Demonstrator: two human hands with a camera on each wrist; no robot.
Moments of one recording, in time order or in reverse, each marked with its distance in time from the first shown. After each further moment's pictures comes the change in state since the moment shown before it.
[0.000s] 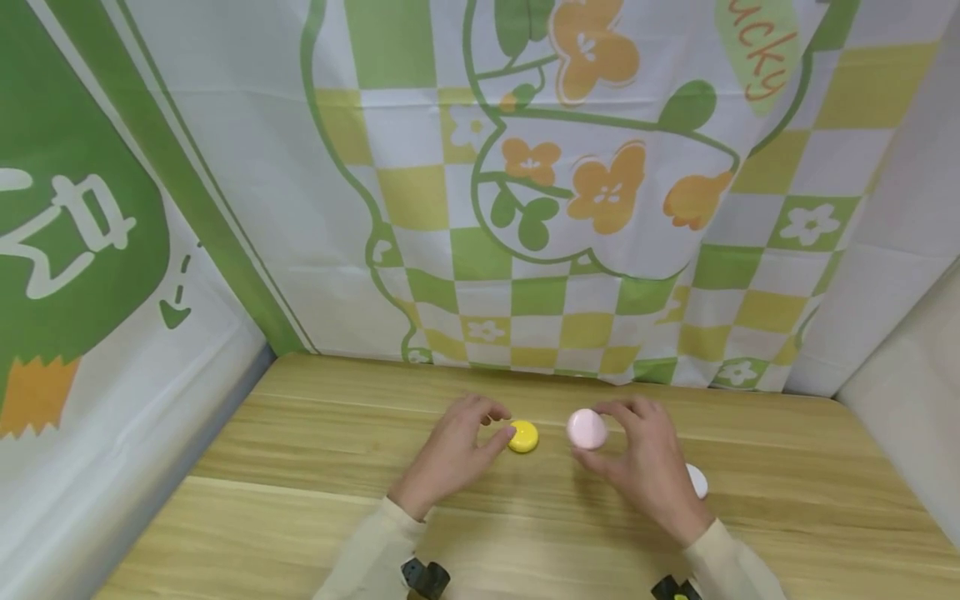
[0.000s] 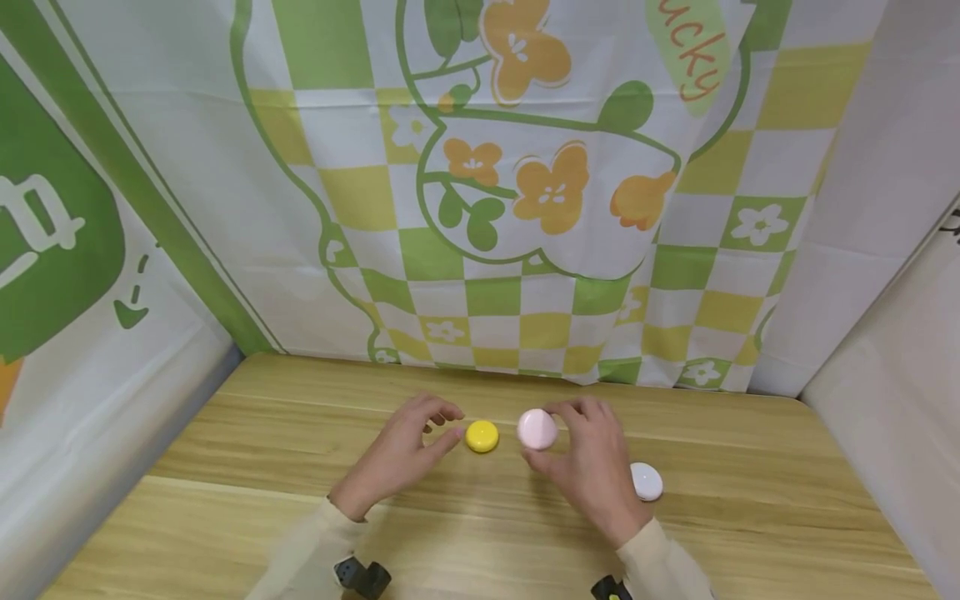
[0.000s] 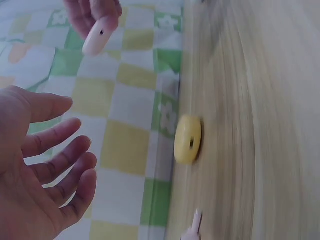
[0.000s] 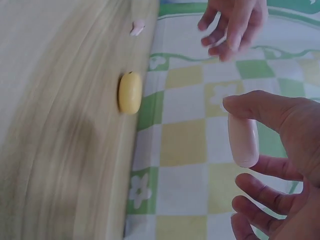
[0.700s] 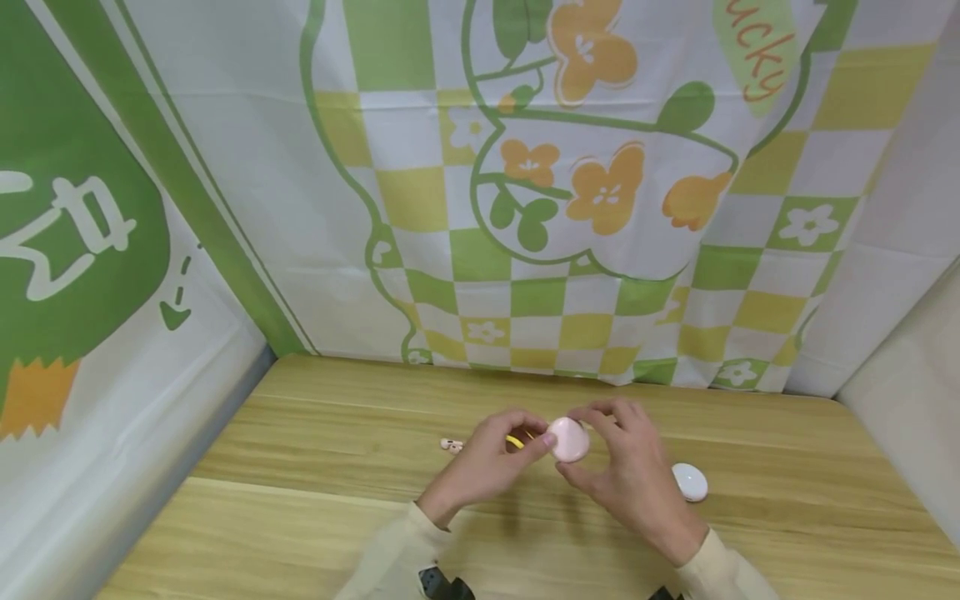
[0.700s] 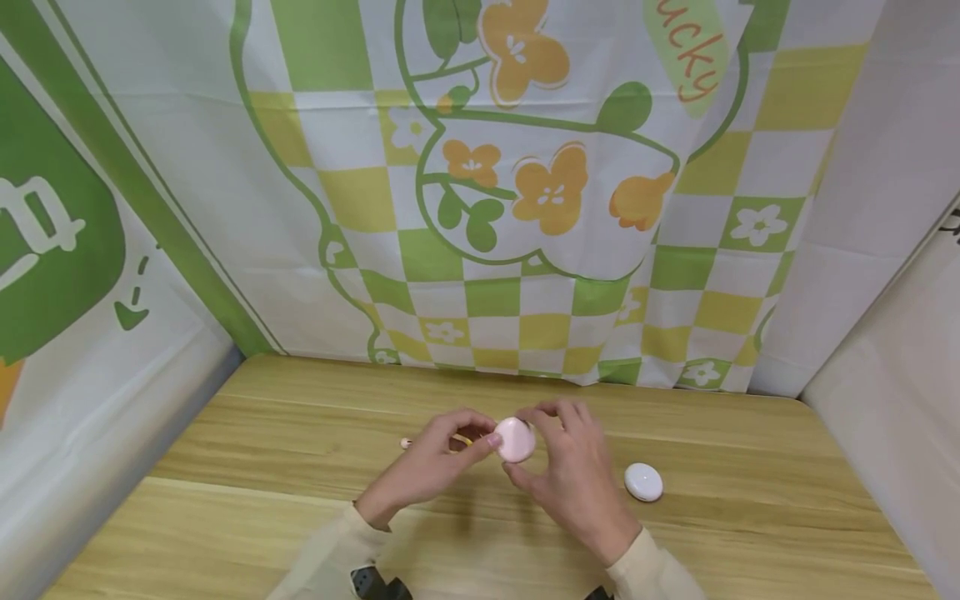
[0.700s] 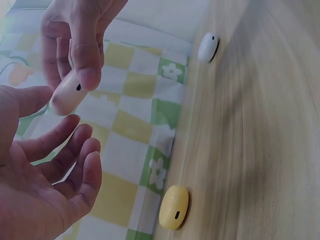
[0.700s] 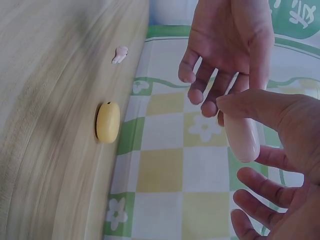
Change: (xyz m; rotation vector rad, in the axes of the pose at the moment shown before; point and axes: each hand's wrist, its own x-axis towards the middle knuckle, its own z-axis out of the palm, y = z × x) left_hand 0.010 0.026 0.021 -0.421 -0.169 -0.086; right_hand -0.001 -0.024 -0.002 0.025 0.049 -0.209
